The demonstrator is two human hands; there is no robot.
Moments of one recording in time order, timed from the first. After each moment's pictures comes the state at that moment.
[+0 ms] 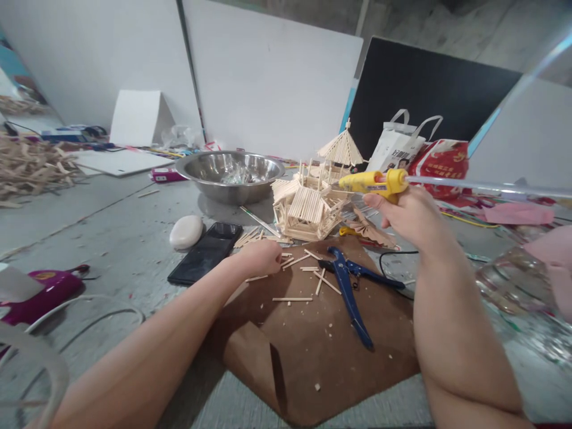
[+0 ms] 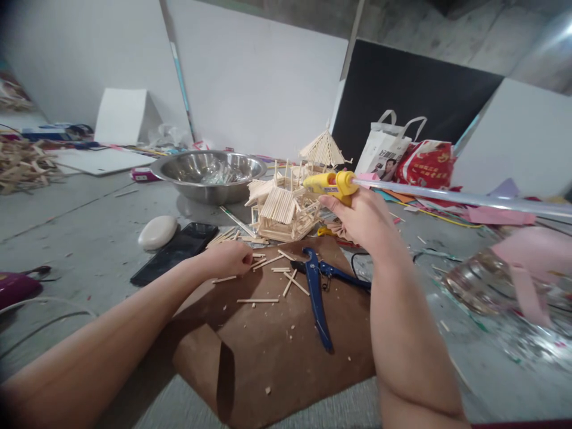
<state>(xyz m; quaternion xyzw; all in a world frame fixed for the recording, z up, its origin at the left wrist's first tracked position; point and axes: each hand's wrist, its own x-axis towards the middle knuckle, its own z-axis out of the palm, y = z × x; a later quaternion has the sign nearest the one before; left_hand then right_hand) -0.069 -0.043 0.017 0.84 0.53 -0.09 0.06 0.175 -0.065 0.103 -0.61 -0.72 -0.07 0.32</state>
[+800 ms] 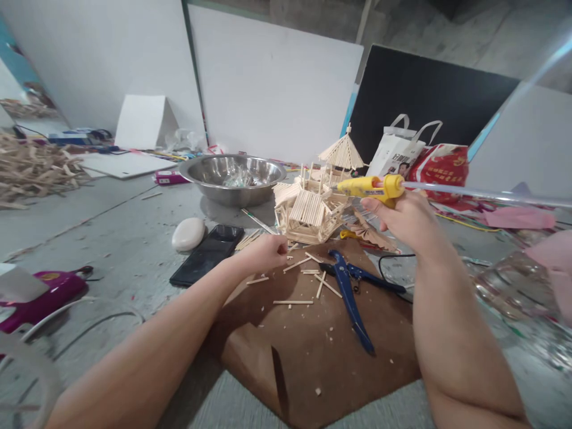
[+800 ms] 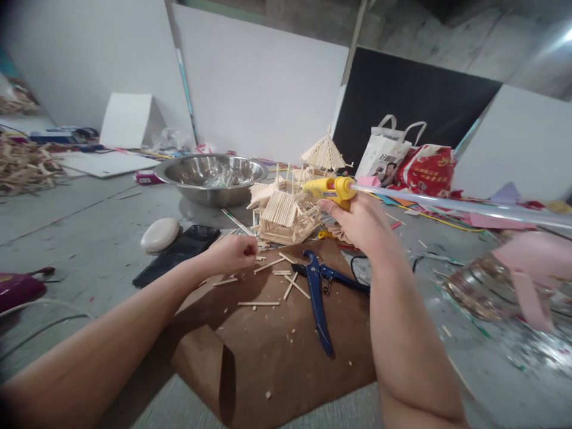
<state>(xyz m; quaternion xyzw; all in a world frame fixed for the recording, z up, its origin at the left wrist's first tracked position) -0.076 -0.037 0.014 0.83 0.52 0.13 0.14 0.173 -0.062 0.101 -0.57 -0.74 -0.06 0.35</state>
